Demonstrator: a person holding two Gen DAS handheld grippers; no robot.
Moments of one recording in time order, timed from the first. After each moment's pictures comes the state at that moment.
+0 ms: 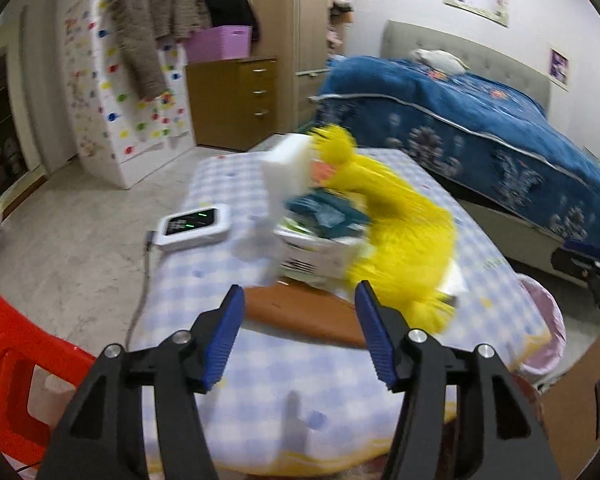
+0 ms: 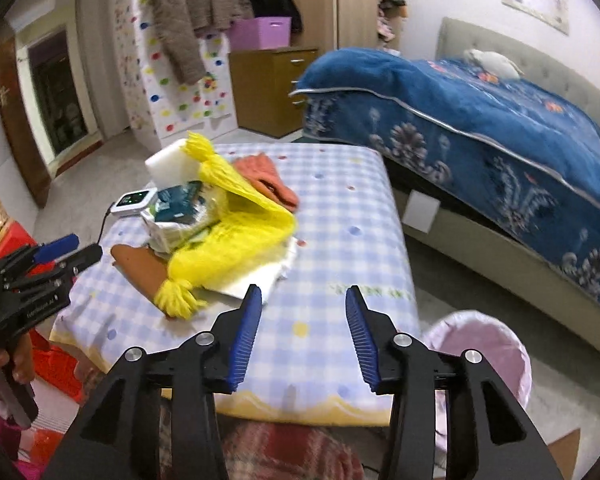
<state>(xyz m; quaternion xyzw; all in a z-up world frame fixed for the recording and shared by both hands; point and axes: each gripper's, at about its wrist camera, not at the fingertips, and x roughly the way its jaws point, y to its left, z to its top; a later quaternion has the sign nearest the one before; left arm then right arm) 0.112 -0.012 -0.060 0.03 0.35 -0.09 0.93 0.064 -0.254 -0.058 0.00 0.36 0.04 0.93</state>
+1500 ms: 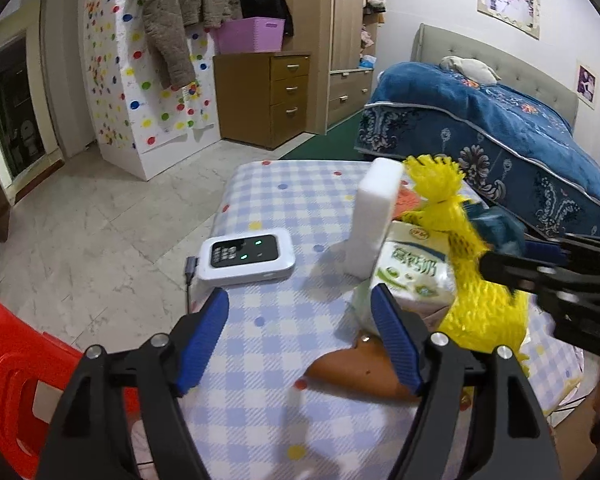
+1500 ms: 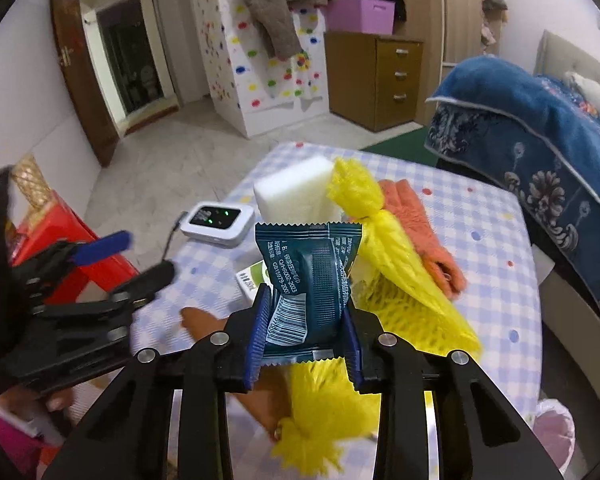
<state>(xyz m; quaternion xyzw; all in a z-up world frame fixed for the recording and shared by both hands) 0.175 0.032 -0.058 0.02 0.36 -0.06 0.93 0.168 -0.140 -0.047 -0.03 0.38 0.18 0.91</state>
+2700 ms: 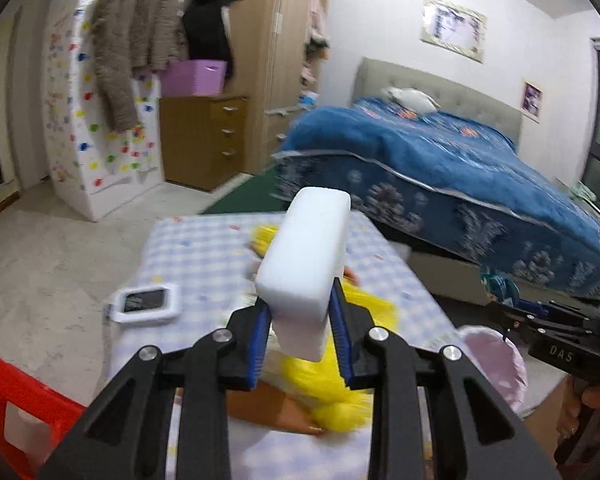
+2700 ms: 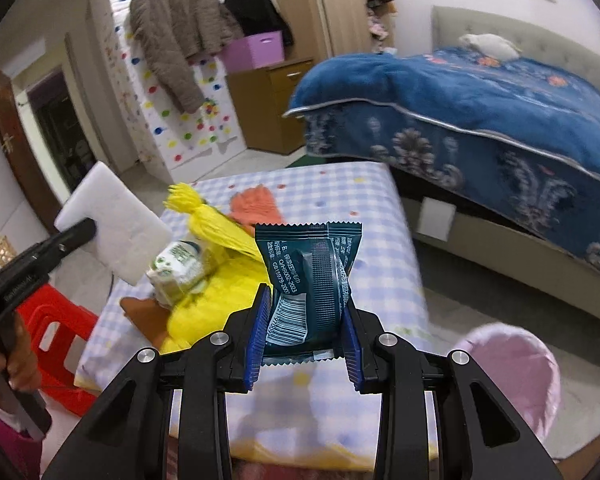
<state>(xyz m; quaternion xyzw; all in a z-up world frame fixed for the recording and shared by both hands) 0.124 -0.069 -0.003 0.00 0.30 -0.17 0.94 0.083 -0.300 -0.047 0.08 0.34 0.05 0.94</state>
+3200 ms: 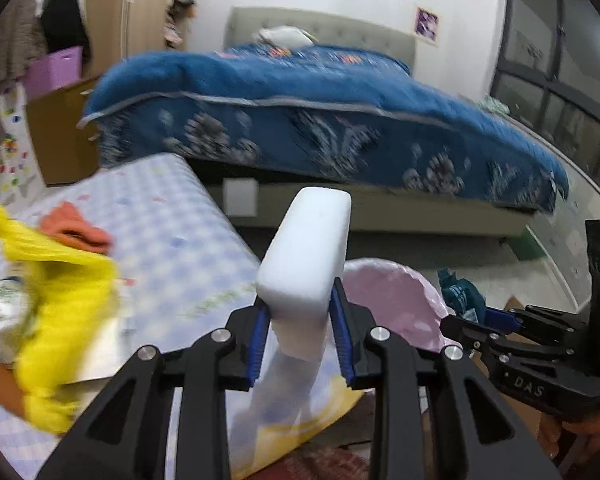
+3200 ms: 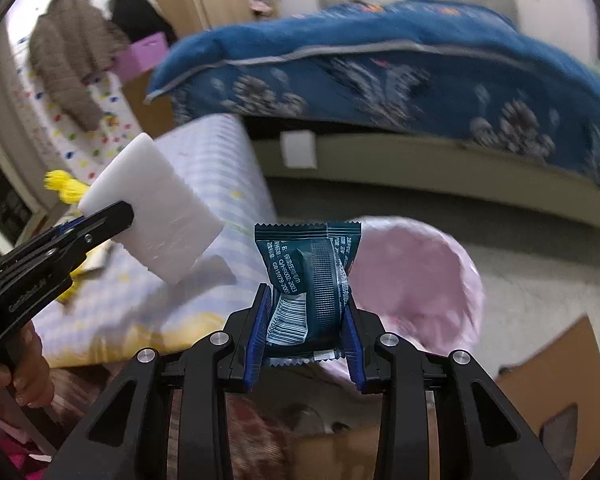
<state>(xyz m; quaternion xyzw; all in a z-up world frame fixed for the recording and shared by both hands) 0.088 -0.287 -0.086 0.08 0.36 -0.35 0.86 -0.015 -0.440 -0.133 0.16 0.39 -0.10 0.90</state>
